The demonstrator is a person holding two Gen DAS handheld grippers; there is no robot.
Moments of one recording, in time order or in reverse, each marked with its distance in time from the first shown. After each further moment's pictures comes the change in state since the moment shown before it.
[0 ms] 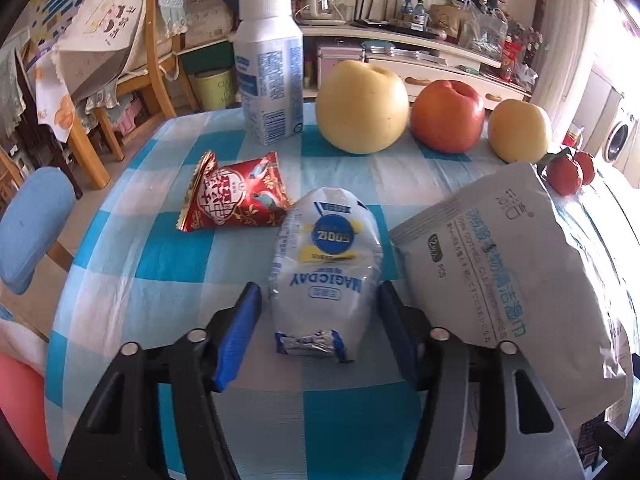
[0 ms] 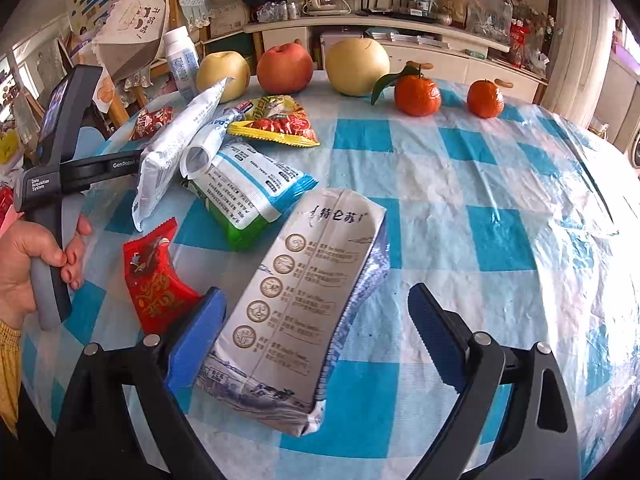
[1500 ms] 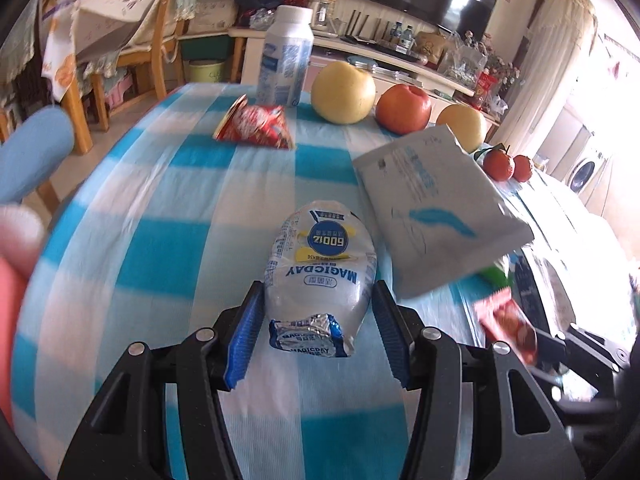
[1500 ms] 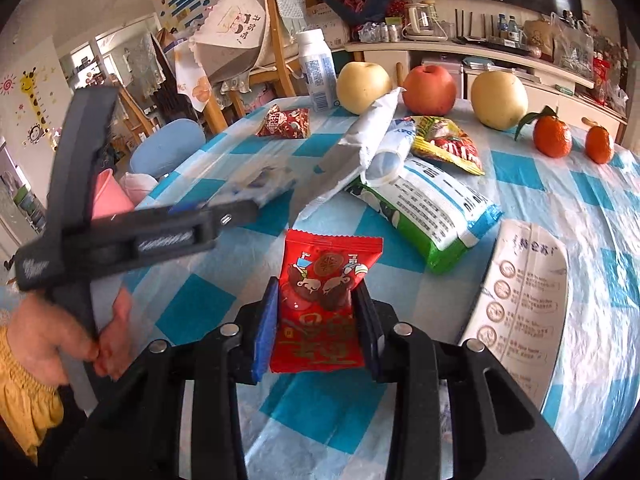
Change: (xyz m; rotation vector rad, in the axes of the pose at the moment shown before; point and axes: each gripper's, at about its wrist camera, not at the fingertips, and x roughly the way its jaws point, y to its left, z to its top) left arm -0.069 0.022 -0.087 -0.137 -0.046 -0.173; right arm 0.000 0.073 -0.008 -0.114 -0.092 0.313
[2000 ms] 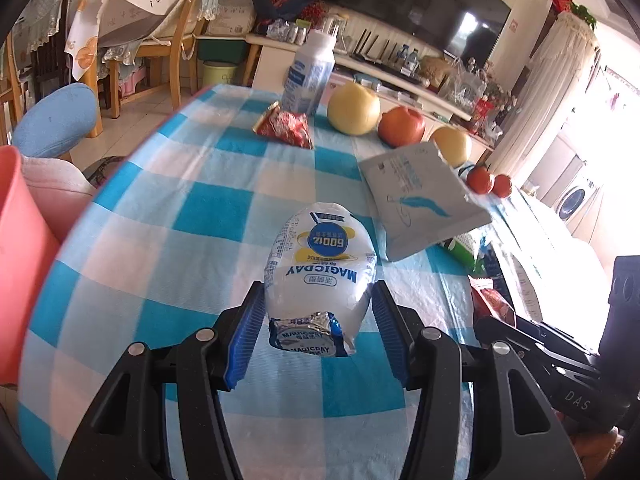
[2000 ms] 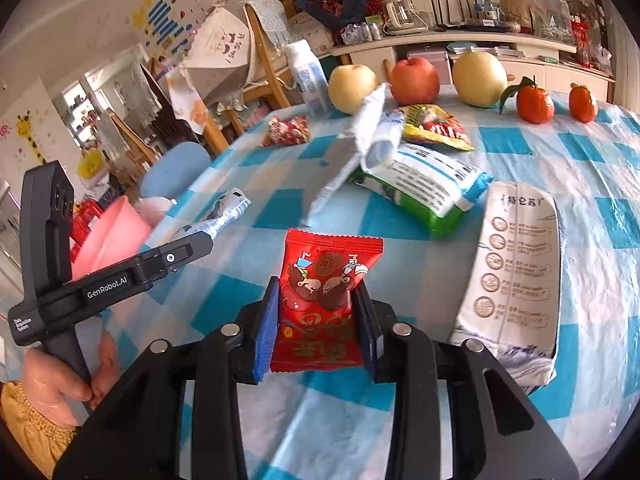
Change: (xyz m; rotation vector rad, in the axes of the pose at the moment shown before) left arm -0.057 0.022 -0.029 -0.069 -0.062 -0.039; right arm -0.024 0.010 -0.012 0.117 -0.040 0.057
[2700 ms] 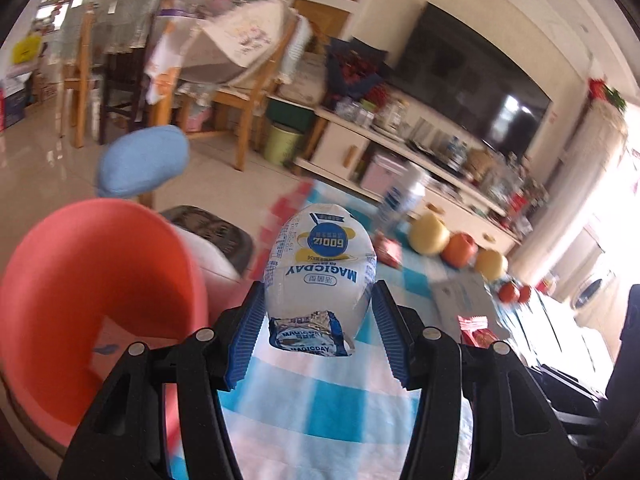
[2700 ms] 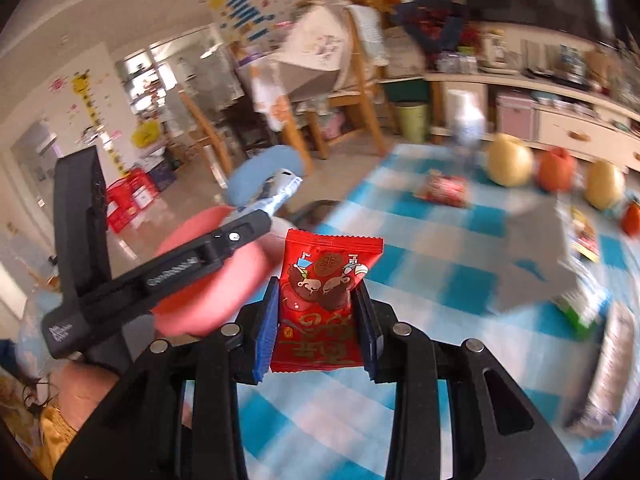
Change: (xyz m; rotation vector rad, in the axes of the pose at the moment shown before) left arm -0.105 0.111 0.042 -0.204 -0.262 0.127; right arm 0.028 0.199 0.060 -0.227 0.018 0.192
